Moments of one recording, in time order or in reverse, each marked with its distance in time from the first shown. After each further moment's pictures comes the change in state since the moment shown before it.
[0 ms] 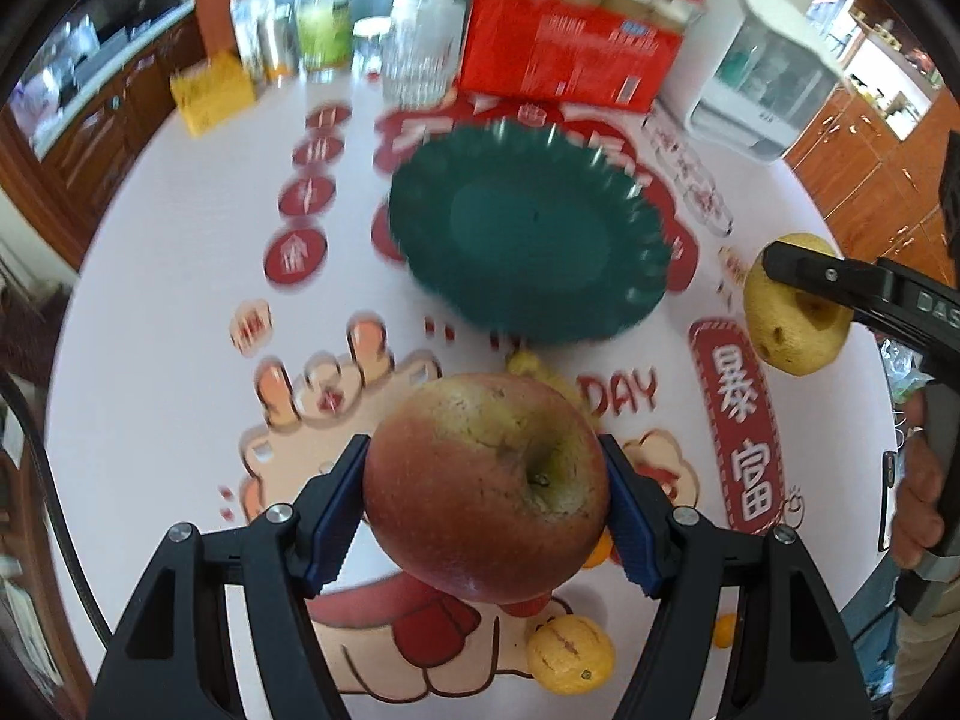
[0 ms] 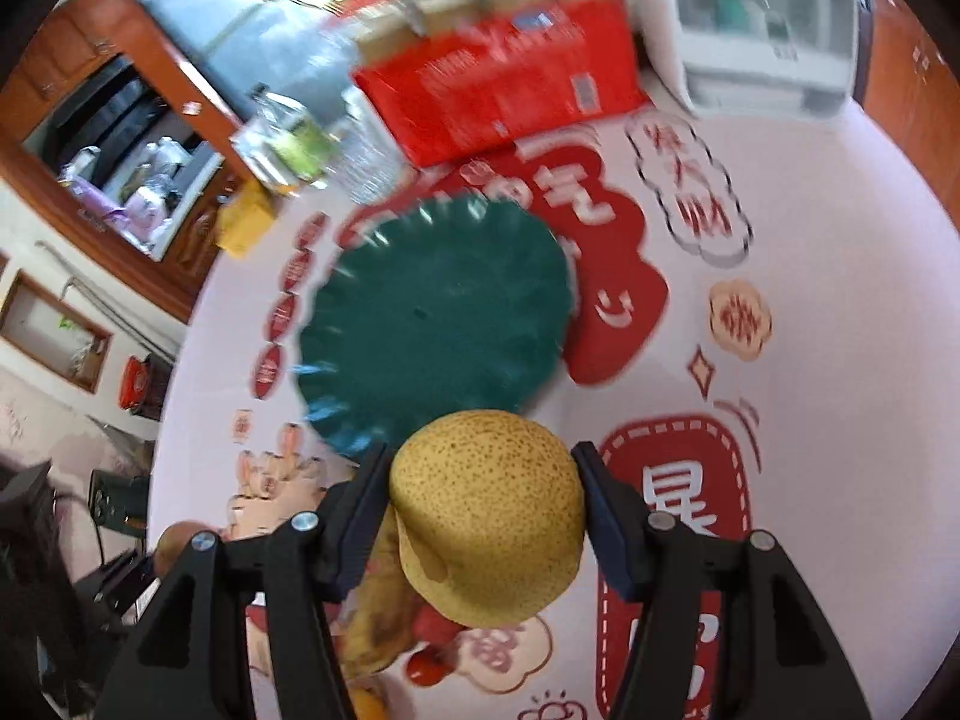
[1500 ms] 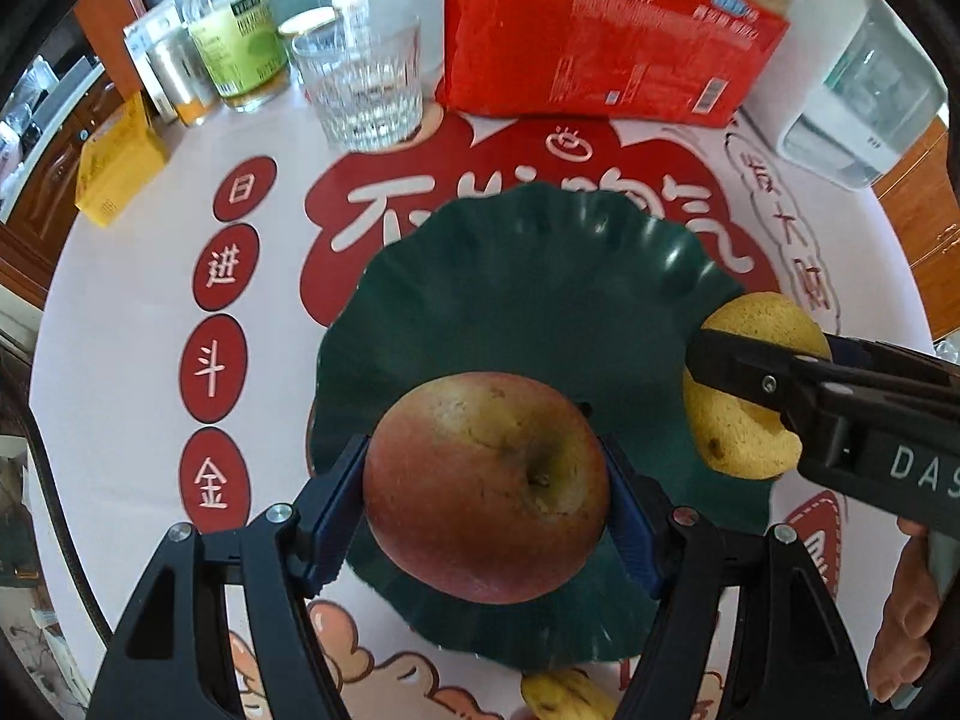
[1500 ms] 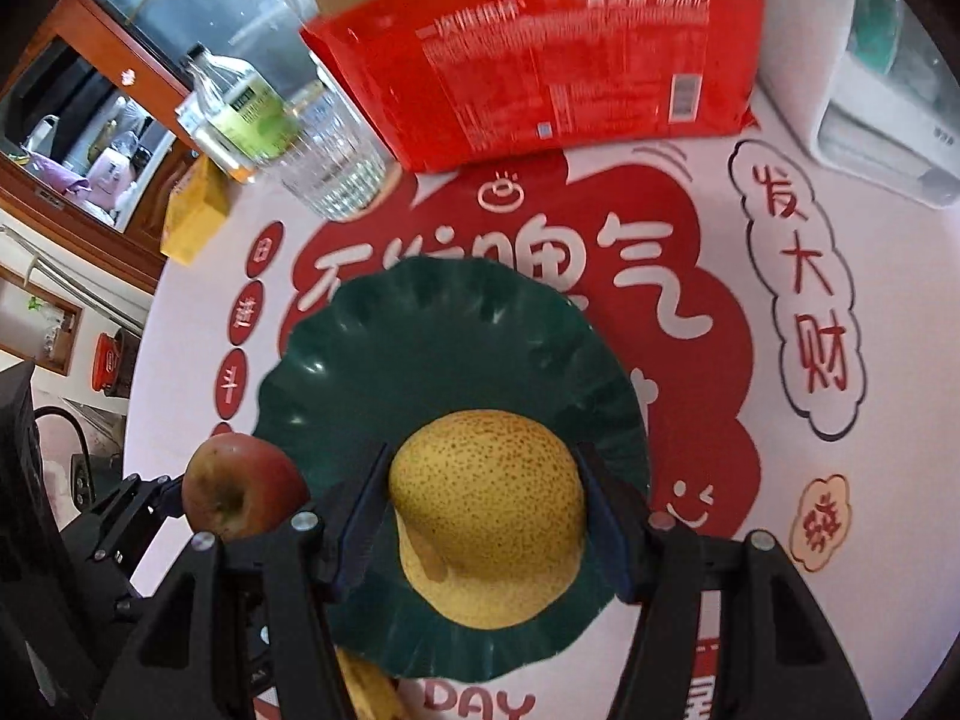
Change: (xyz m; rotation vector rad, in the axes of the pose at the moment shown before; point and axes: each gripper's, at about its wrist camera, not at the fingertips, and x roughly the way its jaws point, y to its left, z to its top) left arm 0.151 -0.009 0.150 0.032 0.120 0.073; right arm 0.148 0.001 0.115 -0.018 0.205 -0.052
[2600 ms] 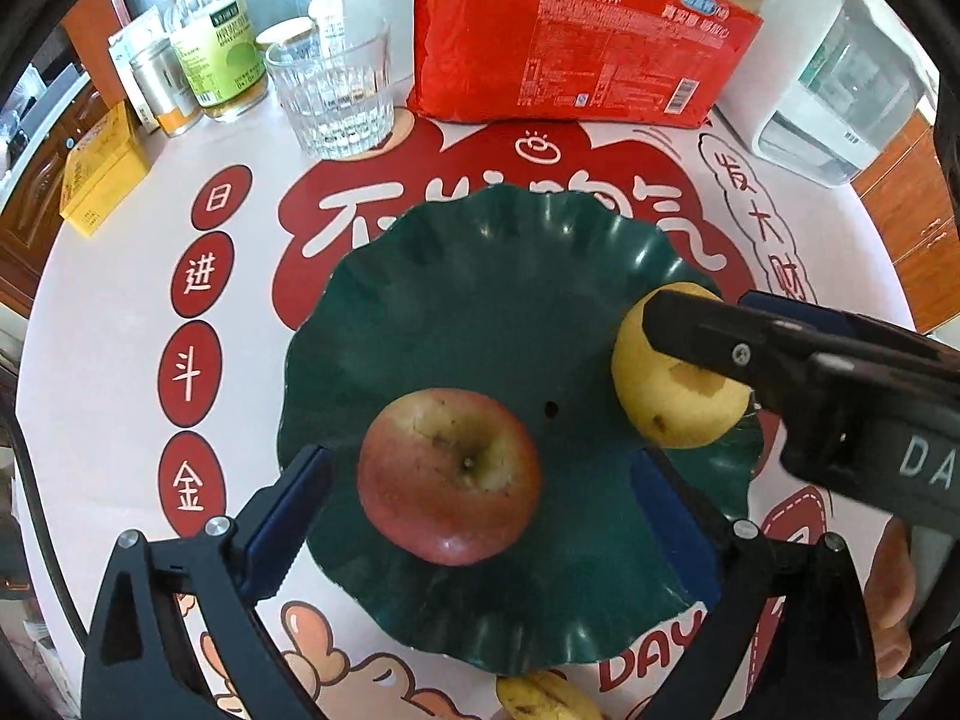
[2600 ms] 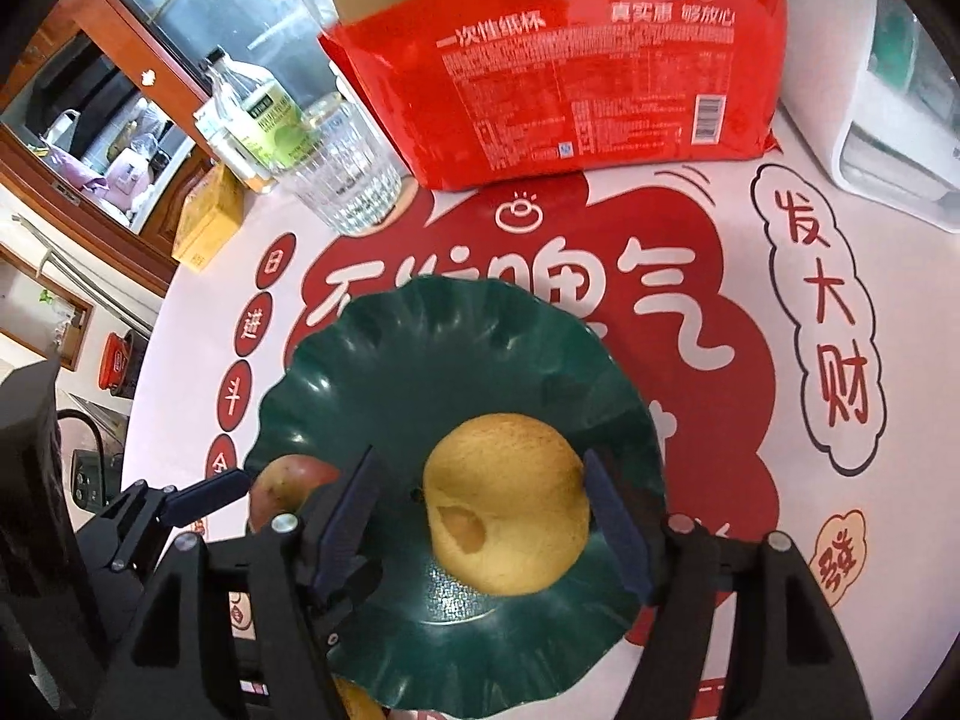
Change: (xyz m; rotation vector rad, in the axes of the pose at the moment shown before) left arm -0.010 -0.009 -0.004 0.022 -0.029 -0.040; right arm -0.008 0.003 0.002 -0.037 -0.095 0.043
